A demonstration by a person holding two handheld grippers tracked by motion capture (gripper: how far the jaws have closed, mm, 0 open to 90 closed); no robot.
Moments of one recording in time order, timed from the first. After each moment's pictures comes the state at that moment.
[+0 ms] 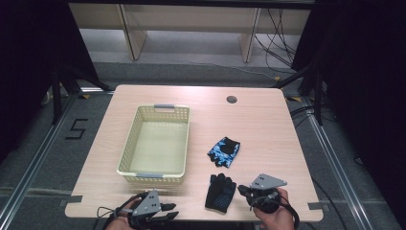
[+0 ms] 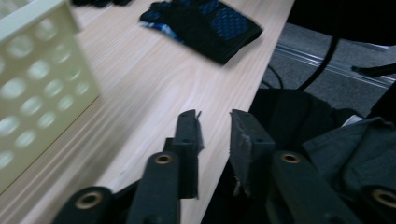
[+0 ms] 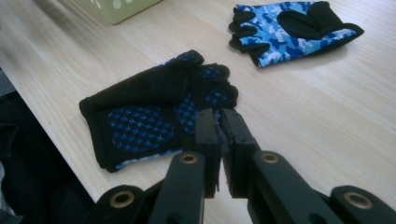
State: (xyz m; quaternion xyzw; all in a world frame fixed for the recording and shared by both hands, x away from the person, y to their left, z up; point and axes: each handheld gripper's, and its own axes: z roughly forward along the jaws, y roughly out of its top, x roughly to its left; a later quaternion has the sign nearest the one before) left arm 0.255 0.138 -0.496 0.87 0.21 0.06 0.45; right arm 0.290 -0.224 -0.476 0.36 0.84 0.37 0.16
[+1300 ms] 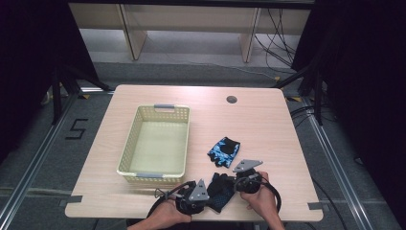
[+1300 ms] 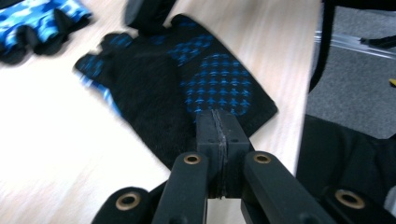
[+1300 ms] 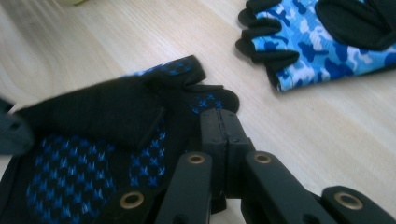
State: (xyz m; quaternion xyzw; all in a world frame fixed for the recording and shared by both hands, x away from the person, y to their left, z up) left arm 0.301 0.030 -0.509 0.90 0.17 0.07 0.39; right arm 0.345 -0.195 -0.502 0.36 0.87 0.32 0.11
